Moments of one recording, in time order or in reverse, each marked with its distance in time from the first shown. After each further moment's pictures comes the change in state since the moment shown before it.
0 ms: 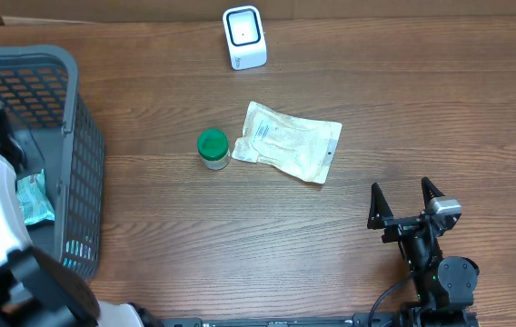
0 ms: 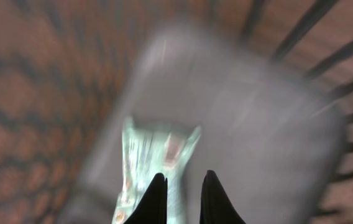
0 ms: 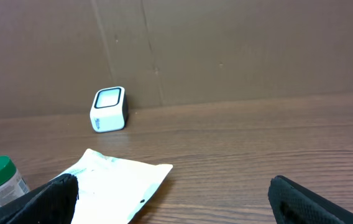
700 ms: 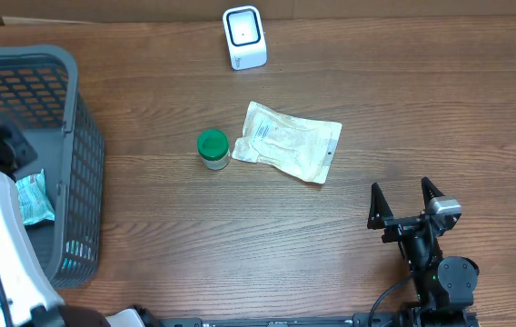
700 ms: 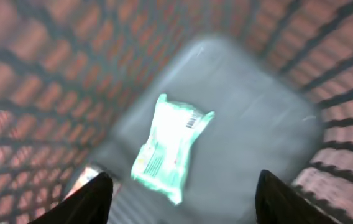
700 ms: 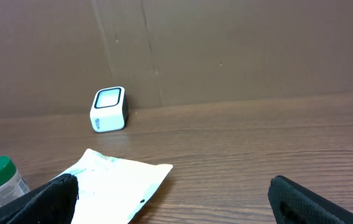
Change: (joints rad) left arm -0.025 -0.159 0.004 -0.164 -0.139 -0.237; right arm 0.000 0.000 0.000 0.000 0.000 0.000
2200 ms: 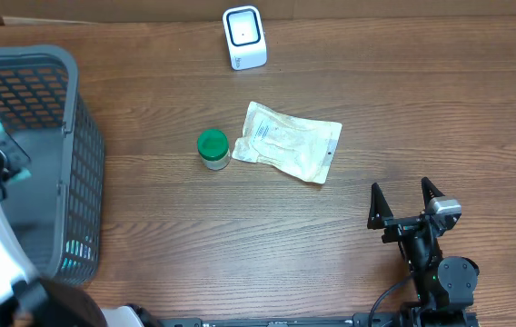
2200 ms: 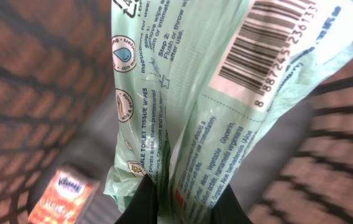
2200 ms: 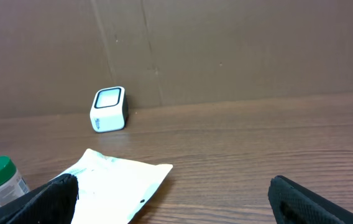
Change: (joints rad) left arm 0.088 0.081 0.086 -0.059 0.202 0.052; right arm 0.000 0.000 0.000 0.000 0.000 0.001
